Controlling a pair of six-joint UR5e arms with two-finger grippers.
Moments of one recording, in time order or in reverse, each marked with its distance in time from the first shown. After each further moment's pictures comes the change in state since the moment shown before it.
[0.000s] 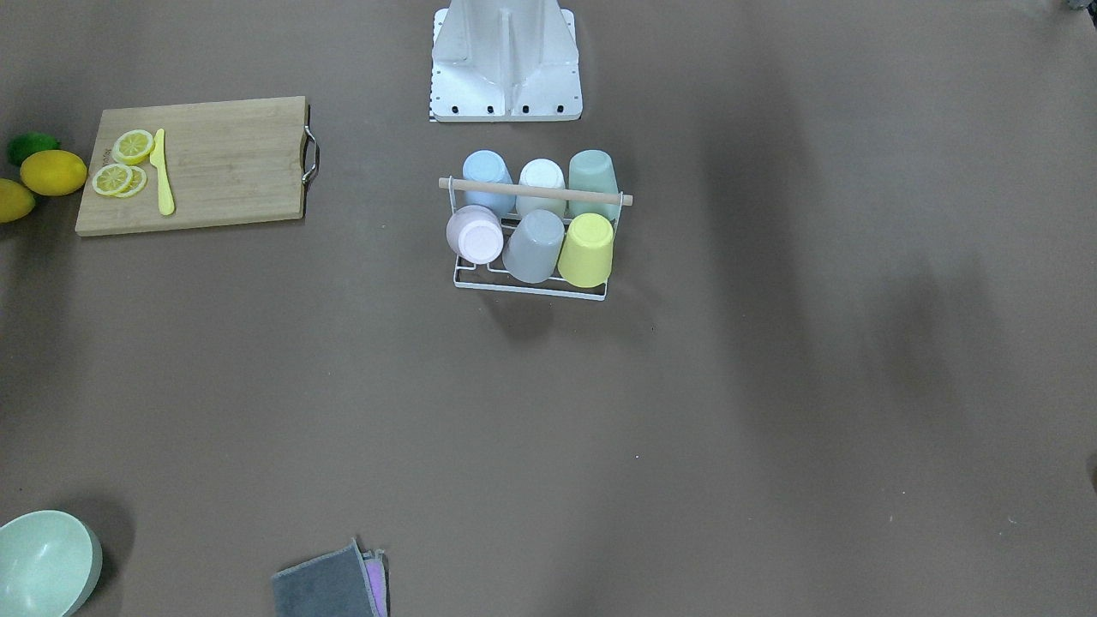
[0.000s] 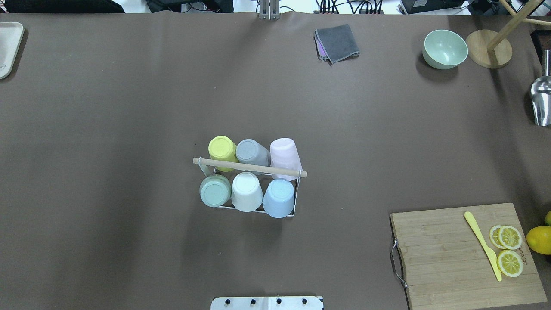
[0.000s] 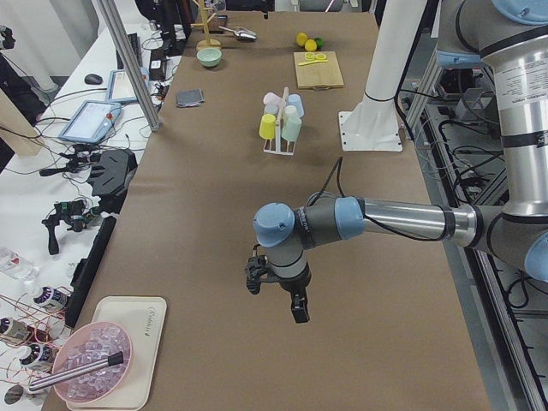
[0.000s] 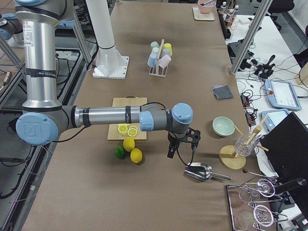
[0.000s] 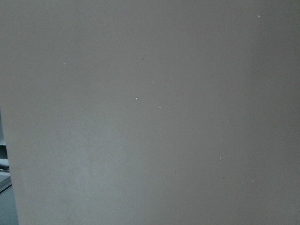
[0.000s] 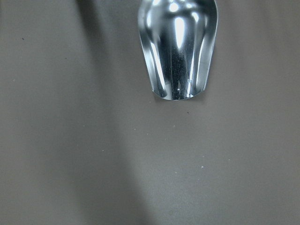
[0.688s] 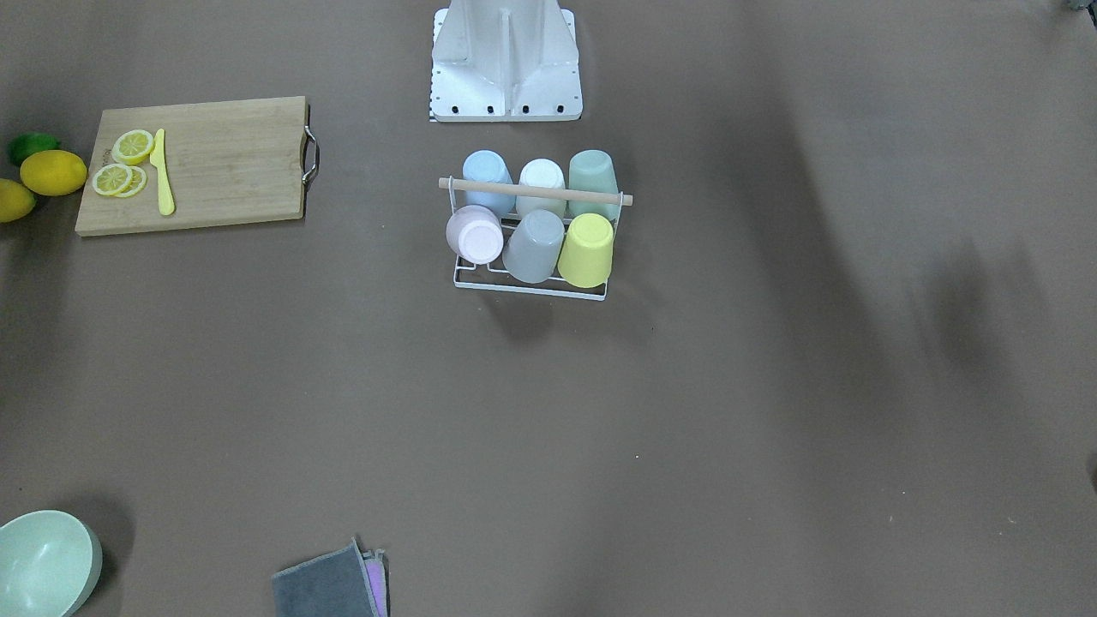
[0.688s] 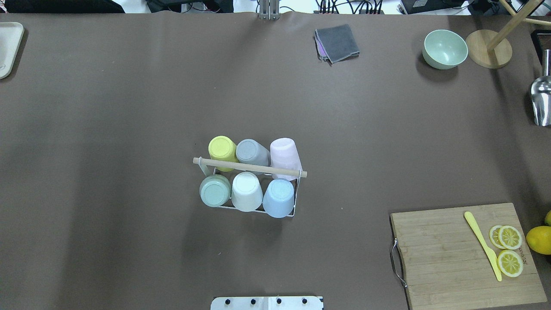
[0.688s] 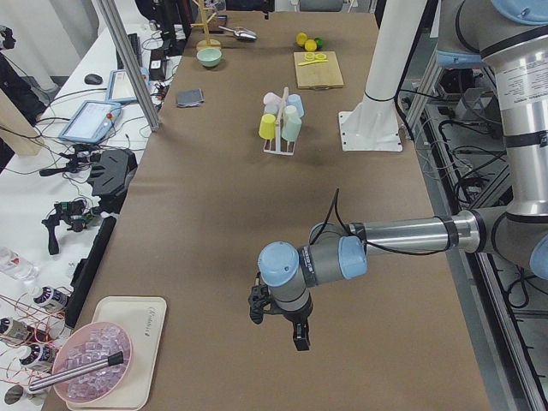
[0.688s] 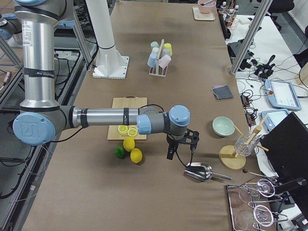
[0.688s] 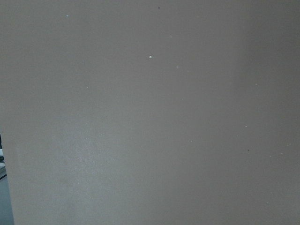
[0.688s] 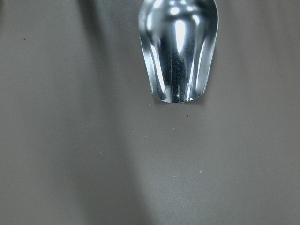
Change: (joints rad) left arm 0.001 0.009 0.191 -0.219 -0.047 0.001; right arm 0.001 -0.019 -0.007 0.061 0.004 0.004
